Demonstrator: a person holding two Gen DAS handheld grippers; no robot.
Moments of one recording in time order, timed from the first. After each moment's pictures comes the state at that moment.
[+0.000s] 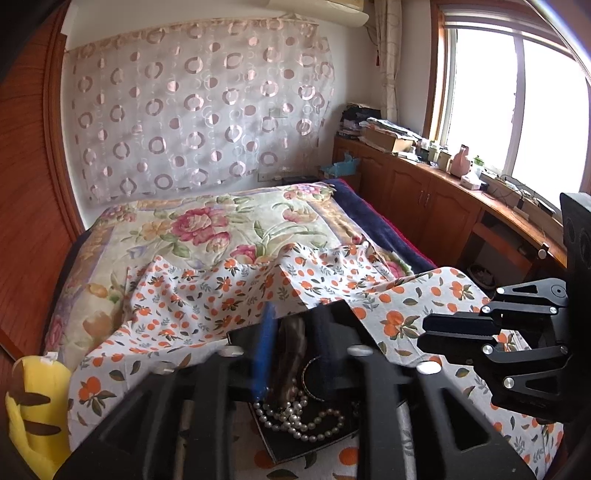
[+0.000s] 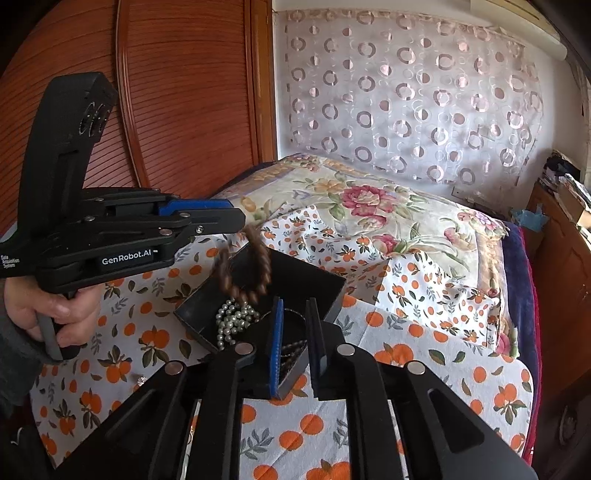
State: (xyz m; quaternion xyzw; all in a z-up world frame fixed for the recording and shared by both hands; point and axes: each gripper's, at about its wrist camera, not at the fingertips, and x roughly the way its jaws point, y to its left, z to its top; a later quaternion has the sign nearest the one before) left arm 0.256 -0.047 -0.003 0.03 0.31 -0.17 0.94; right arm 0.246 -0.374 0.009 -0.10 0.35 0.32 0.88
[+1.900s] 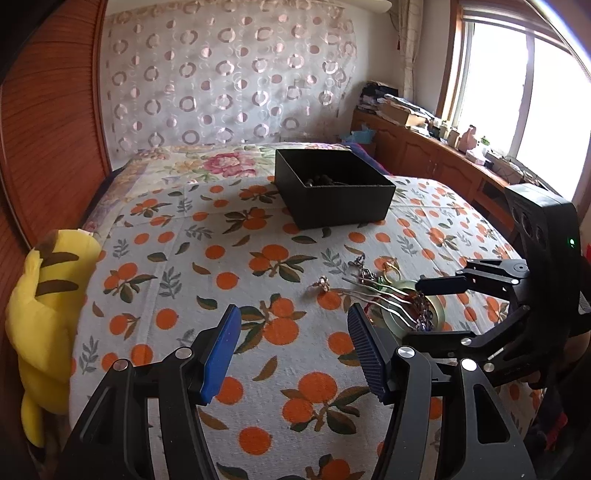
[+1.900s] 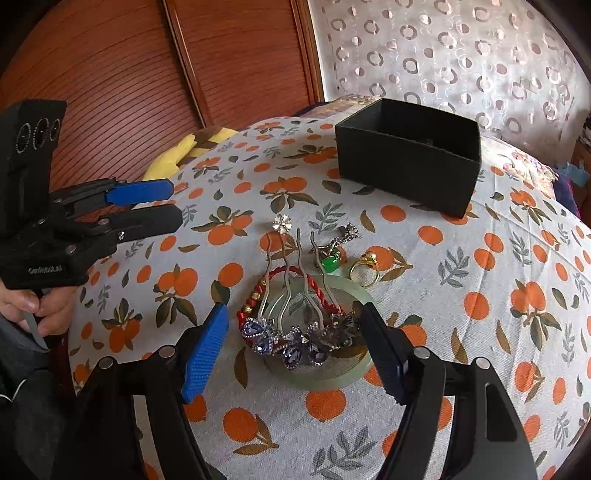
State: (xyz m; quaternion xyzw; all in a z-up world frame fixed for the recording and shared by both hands) left arm 0.058 0.027 -0.084 0.00 0.36 -0.13 0.92; right arm 0.103 -0.330 -0.086 -0.09 0.44 0.39 0.81
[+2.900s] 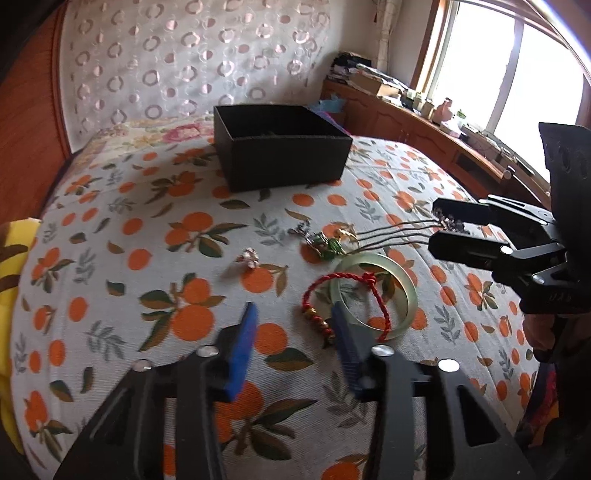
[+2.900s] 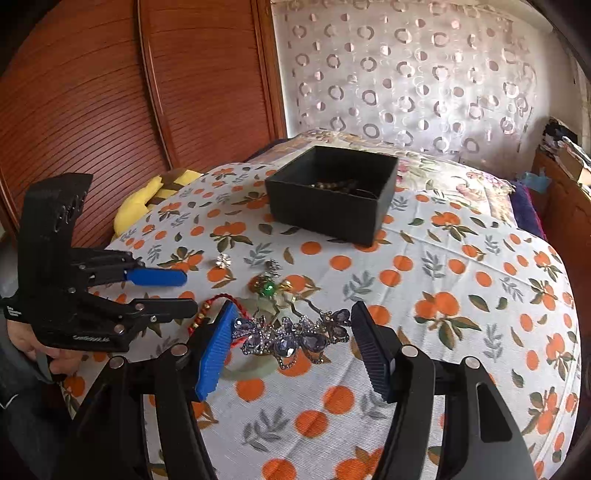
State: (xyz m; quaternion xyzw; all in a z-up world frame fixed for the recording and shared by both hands) left arm 0.079 -0.022 -0.114 0.00 0.42 -0.19 0.89; right arm 0.103 -0.393 -0.051 -0.07 0.38 0.32 0.87
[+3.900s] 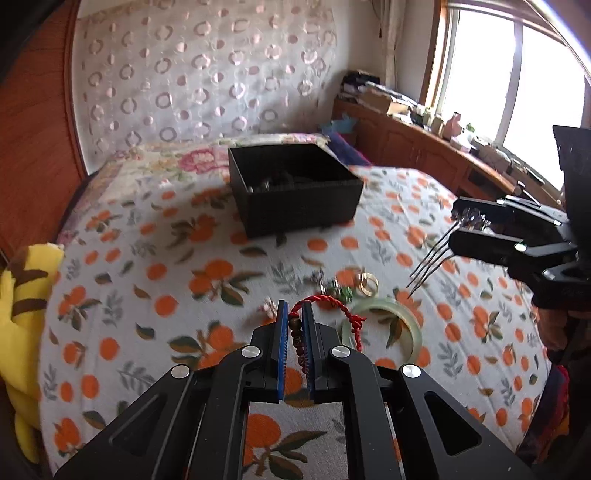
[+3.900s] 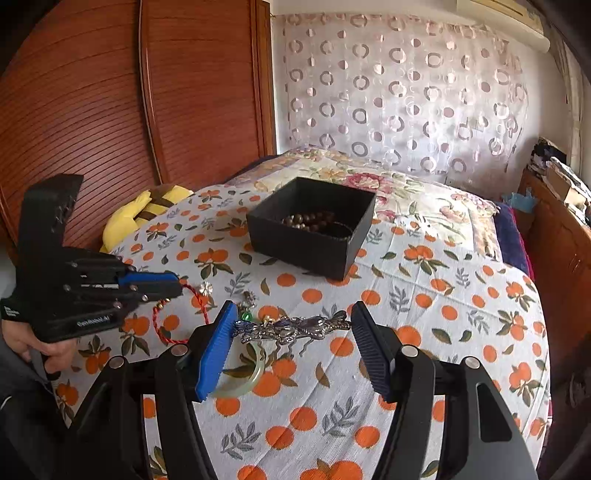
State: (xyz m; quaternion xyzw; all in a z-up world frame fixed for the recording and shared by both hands) left arm 0.084 -0.019 -0.078 0.02 0.37 -0.16 0.91; right arm 0.112 -0.397 -0.017 -0.09 0.34 0.31 0.89
